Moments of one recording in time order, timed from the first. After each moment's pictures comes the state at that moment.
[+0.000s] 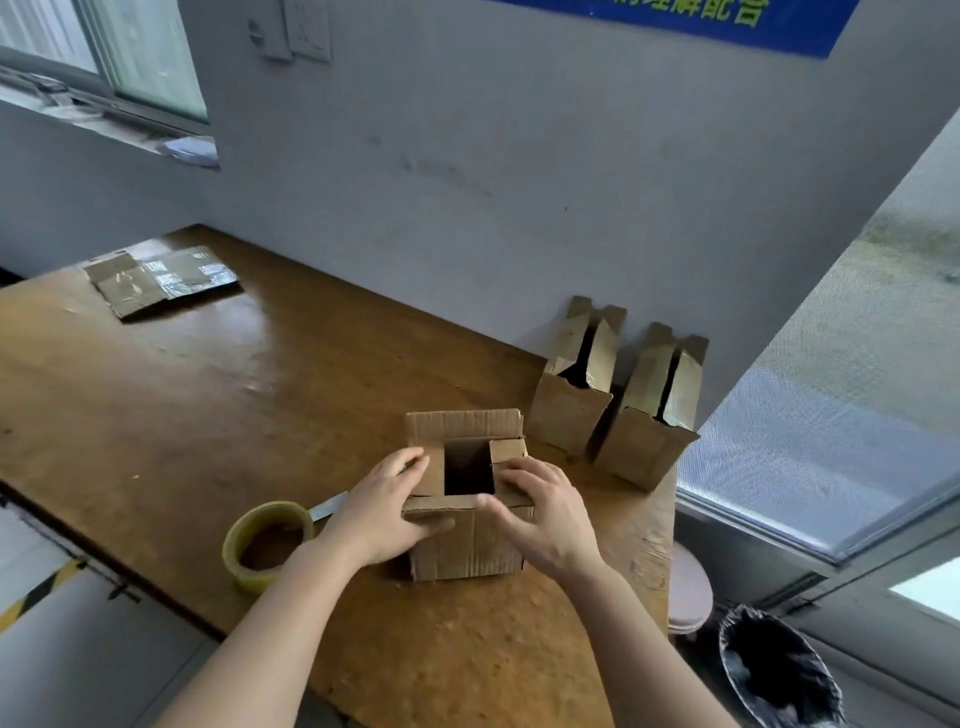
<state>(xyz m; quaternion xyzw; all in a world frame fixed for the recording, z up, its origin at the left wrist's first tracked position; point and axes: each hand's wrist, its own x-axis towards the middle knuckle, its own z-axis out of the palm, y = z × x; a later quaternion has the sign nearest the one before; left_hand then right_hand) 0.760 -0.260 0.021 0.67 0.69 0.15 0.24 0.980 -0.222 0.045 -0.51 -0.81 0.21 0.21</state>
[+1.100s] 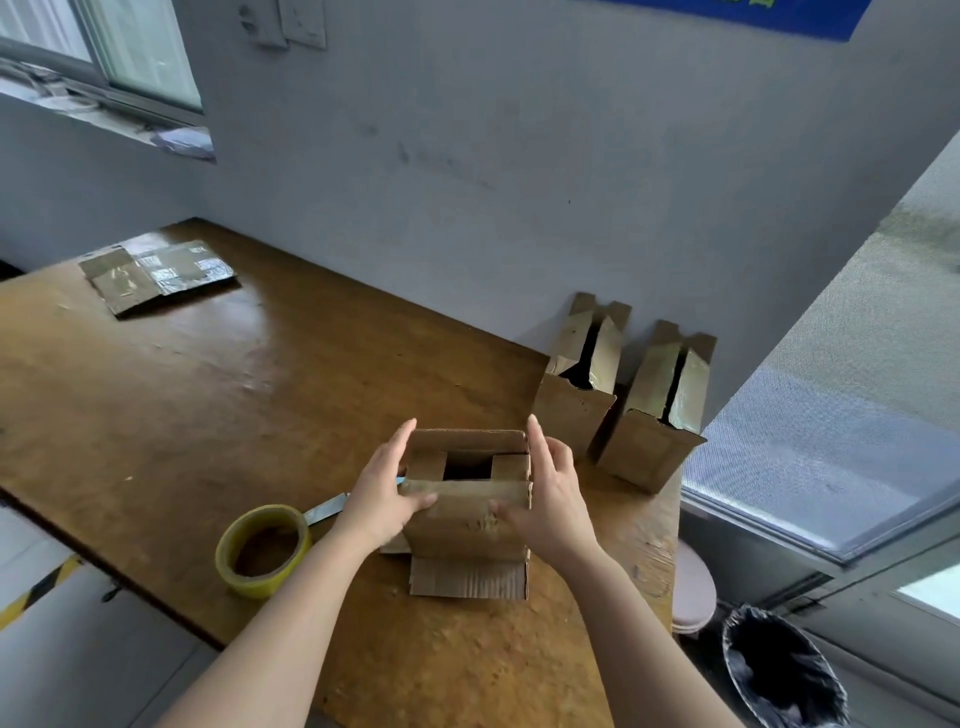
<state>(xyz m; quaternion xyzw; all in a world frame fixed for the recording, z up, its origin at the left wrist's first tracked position) 0.768 -0.240 0.019 0.53 0.71 0.34 0.33 0.976 -0.197 0.039 -0.55 -0.77 0.25 0.19</state>
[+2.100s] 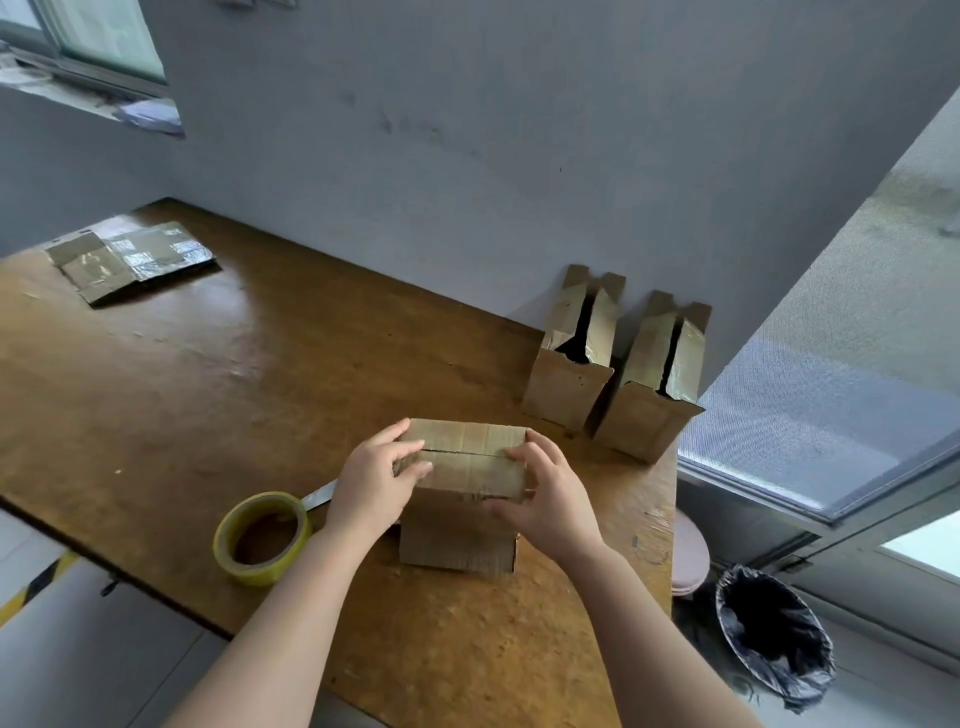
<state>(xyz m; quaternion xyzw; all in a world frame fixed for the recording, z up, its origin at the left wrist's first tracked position) 0.765 -0.244 0.014 0.58 0.71 0.34 0.21 0.983 -0.211 0.024 -0.53 -0.78 0.25 0.22</state>
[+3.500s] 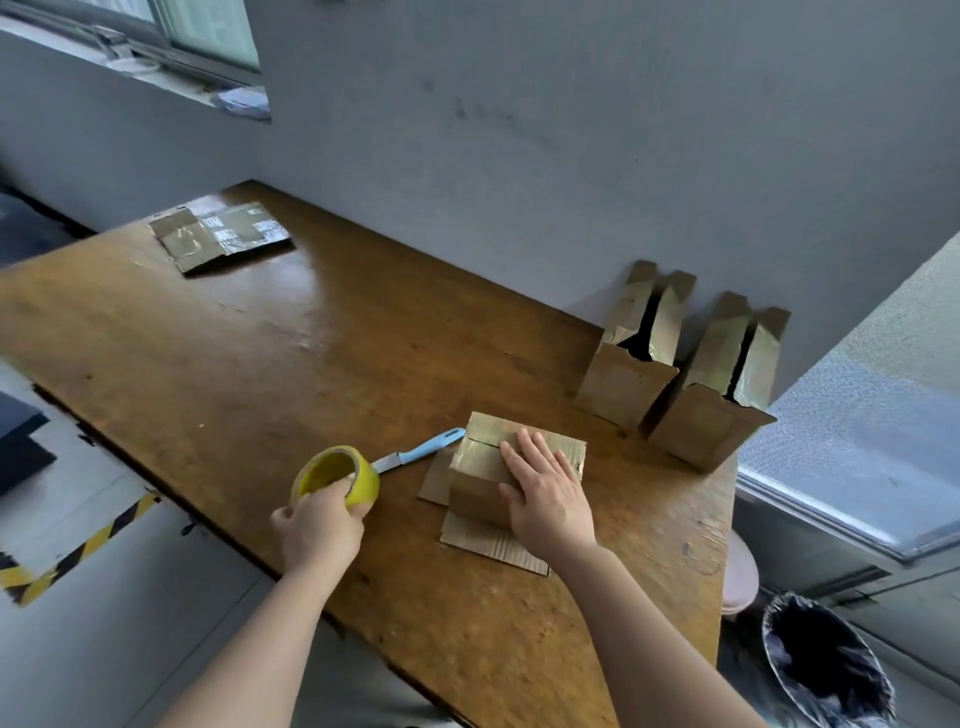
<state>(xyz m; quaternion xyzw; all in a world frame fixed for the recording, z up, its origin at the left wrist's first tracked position) 0.703 -0.318 -0.041 0.38 0.91 0.13 0.13 0.936 -0.220 -0.005 -0.48 -0.87 0.12 0.08</state>
